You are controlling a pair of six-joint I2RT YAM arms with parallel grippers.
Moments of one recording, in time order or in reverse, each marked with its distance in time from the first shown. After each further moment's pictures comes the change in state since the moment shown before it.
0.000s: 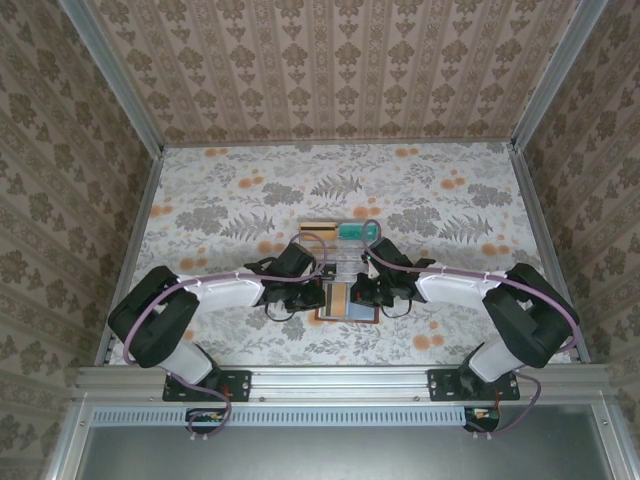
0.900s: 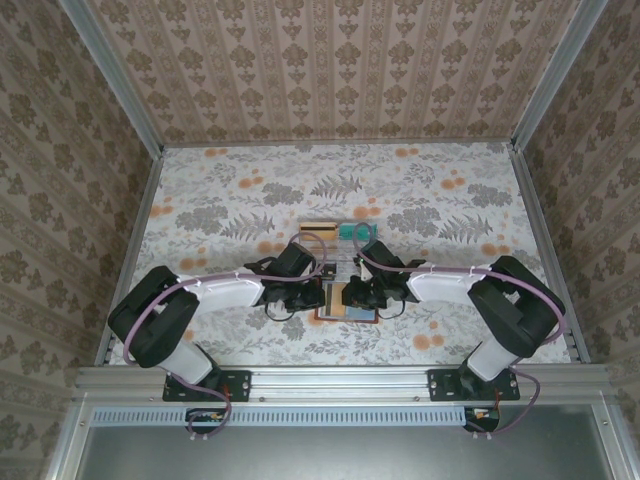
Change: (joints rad) left arm 0.000 0.000 0.000 0.002 0.000 -0.007; right arm 0.030 0.084 0.022 0.064 -0.031 0.004
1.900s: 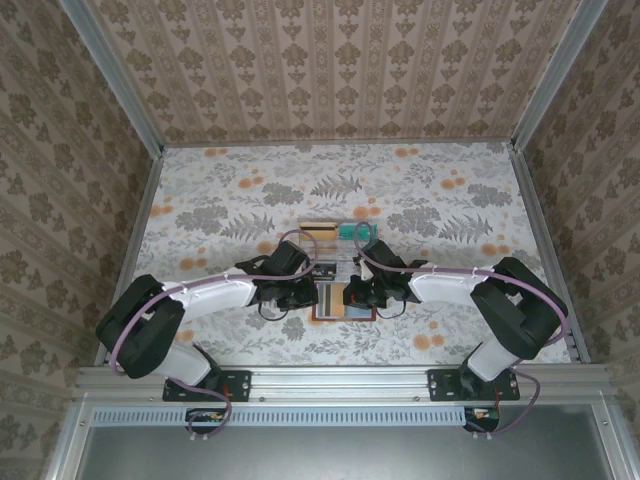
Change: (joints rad) left arm 0.024 -0.080 0.000 -0.104 -0.042 0.001; right arm -0.011 -0.023 -0.011 0.007 -0.024 -0.008
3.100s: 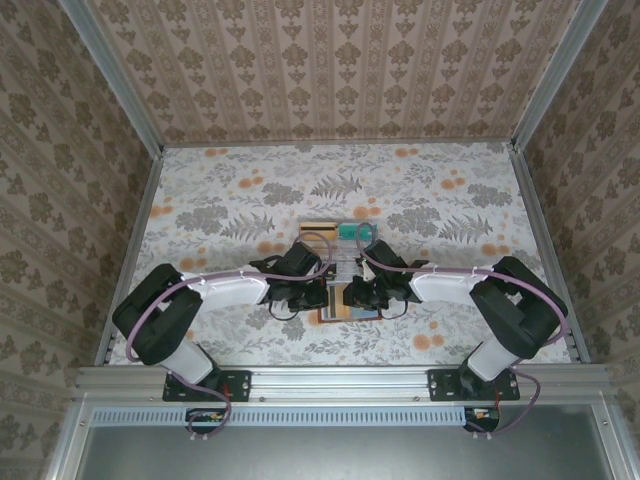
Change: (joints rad) left arm -0.054 0.105 0.047 0.056 0.023 -0.001; right arm -0.012 0.010 -0.013 0.003 -0.002 0.007
